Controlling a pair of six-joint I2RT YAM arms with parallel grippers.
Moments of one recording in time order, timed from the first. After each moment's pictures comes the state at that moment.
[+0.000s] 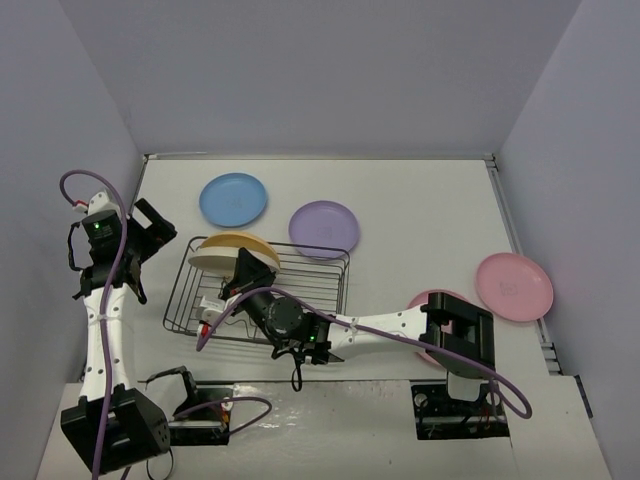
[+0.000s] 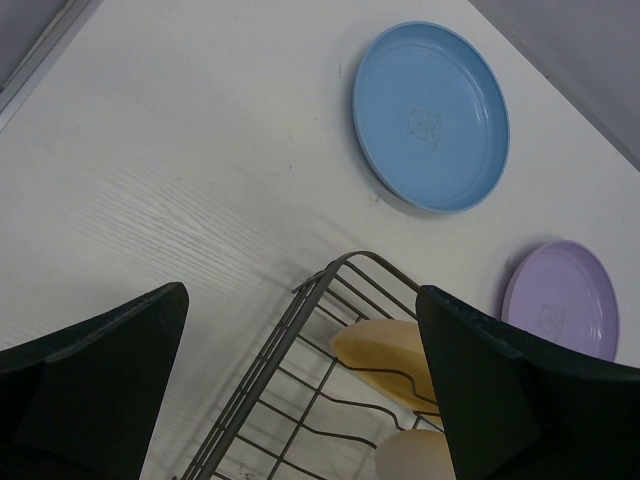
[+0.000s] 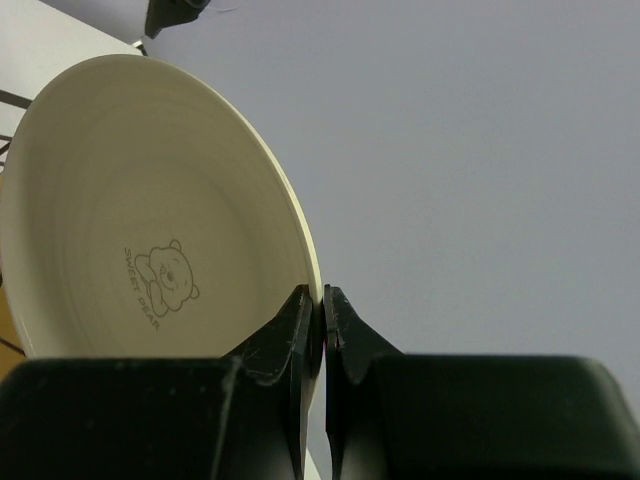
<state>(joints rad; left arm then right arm) 0.32 1.02 0.92 -0.45 0.12 -0.44 1.38 1.78 1.09 0.89 0.66 -1.27</state>
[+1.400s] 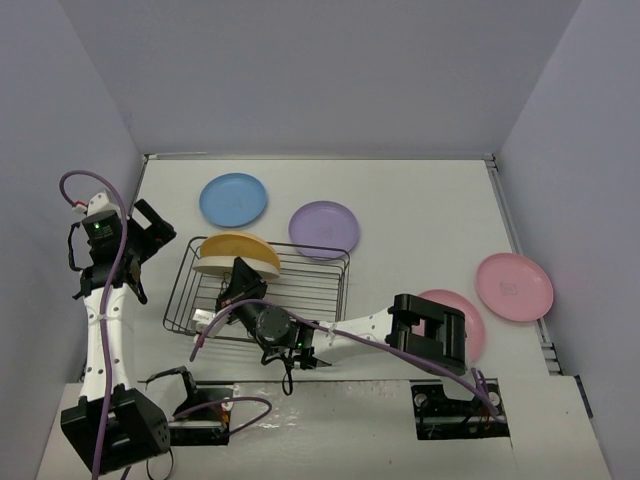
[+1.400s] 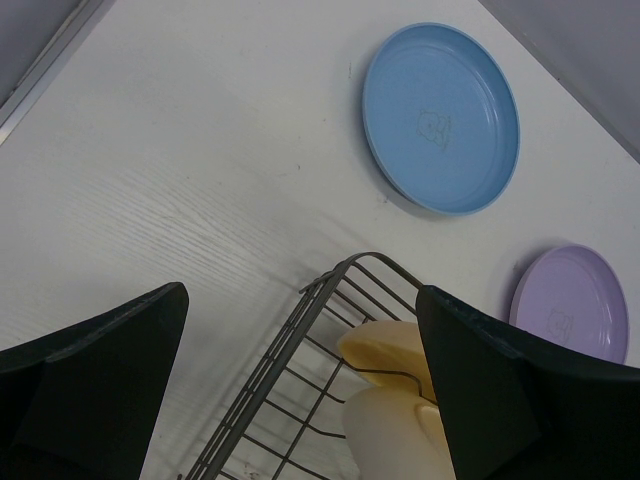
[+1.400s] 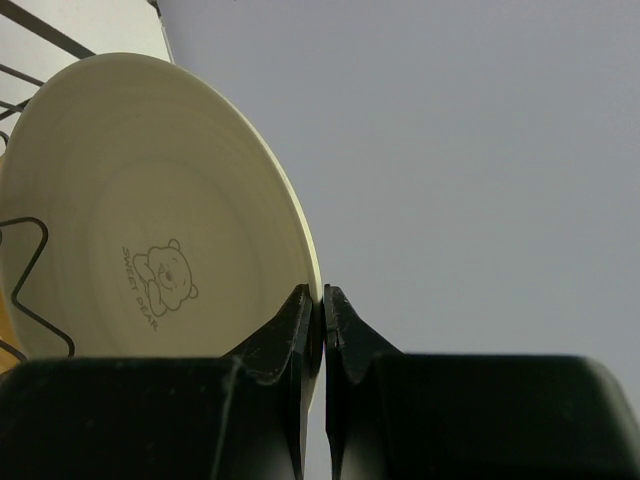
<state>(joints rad) 0.32 1.02 0.92 -0.46 0.10 -0.44 1.37 1.94 1.10 0.99 0.68 -1.39</state>
